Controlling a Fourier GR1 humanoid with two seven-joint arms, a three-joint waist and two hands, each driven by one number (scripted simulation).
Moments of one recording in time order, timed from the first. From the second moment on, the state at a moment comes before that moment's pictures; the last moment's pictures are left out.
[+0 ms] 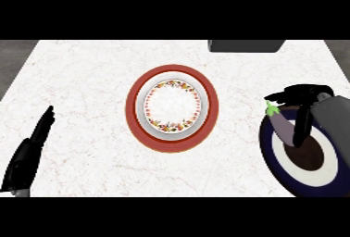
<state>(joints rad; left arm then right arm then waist) 0.07 0.40 -0.01 -1.47 -0.07 0.13 -0.14 -0.73 -0.56 0.30 -0.73 0.33 0.89 0.29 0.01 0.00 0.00</state>
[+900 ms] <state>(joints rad) 0.10 0.36 0.06 -1.50 -0.12 0.05 -0.13 -0.69 -0.50 0.23 -0.63 0.54 0.79 0.05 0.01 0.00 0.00</state>
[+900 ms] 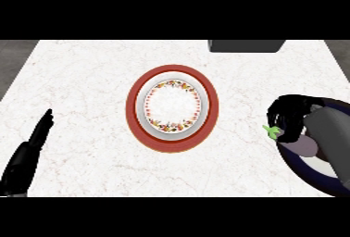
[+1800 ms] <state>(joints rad) 0.05 0.34 0.05 -1.47 -0.14 0.05 -0.14 -0.82 -0.59 0.09 -0.56 0.69 -0.05 -0.34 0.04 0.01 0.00</state>
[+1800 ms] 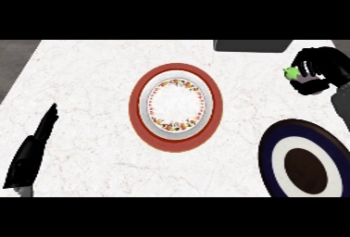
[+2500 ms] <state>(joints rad) 0.08 0.34 0.08 -1.48 -0.15 0.05 -0.13 -0.86 -0.52 0.02 -0.87 0.50 0.09 -0.52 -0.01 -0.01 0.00</state>
